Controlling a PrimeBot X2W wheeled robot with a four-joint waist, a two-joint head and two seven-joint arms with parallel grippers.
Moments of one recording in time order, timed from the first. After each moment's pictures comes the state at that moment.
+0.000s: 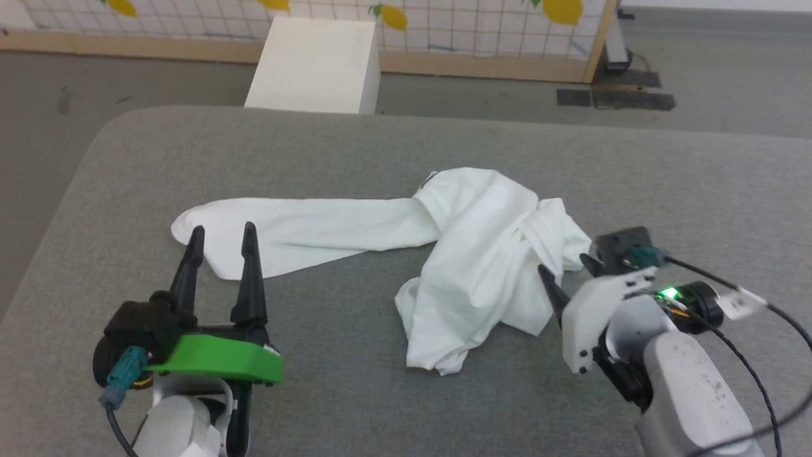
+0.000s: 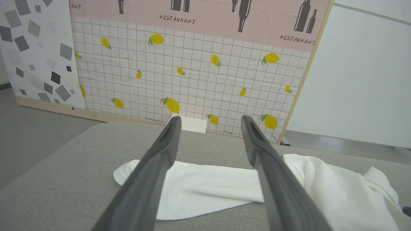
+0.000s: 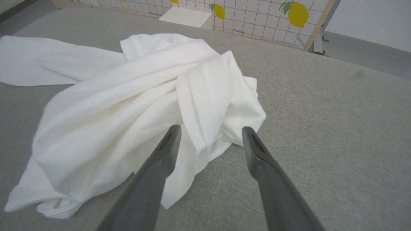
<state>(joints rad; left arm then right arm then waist) -0.12 0.21 -0.17 0.00 -0.39 0.06 -0.26 -0.33 -0.05 0.11 0.39 0.09 0.13 0.27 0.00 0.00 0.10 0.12</state>
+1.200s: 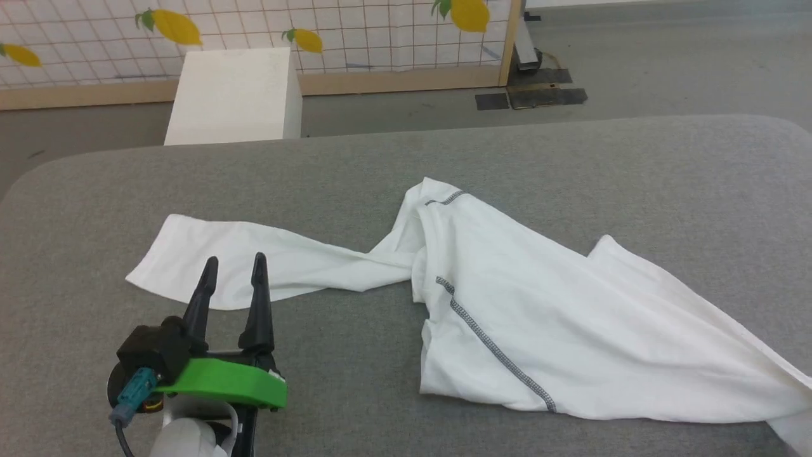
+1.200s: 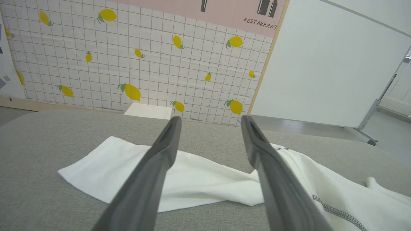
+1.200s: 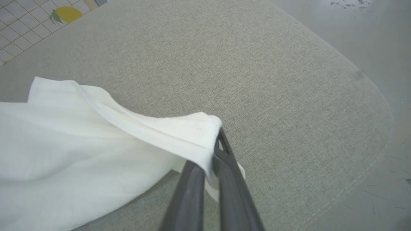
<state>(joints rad) -0.08 0.06 -0.01 0.09 -0.27 -0.11 -0.26 0.06 -0.05 -0.64 0.09 0.24 0.13 0.41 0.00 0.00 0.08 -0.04</state>
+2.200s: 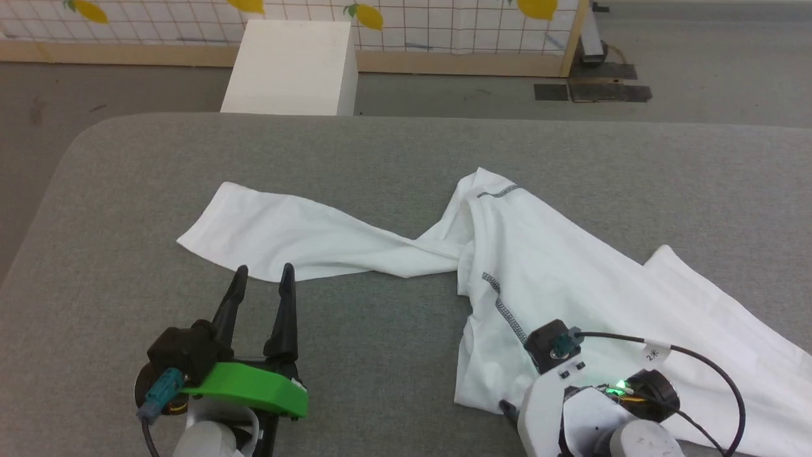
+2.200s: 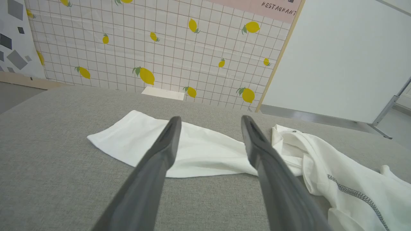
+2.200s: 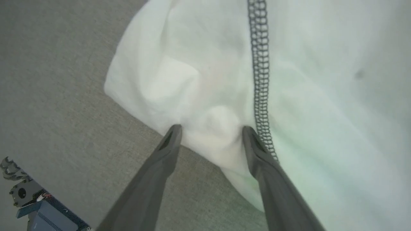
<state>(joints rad) -0.08 0.05 -0.07 0.13 -0.28 -0.12 -0.26 -0.09 -0.07 0.31 0.16 0.11 0.13 0.72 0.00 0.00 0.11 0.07</state>
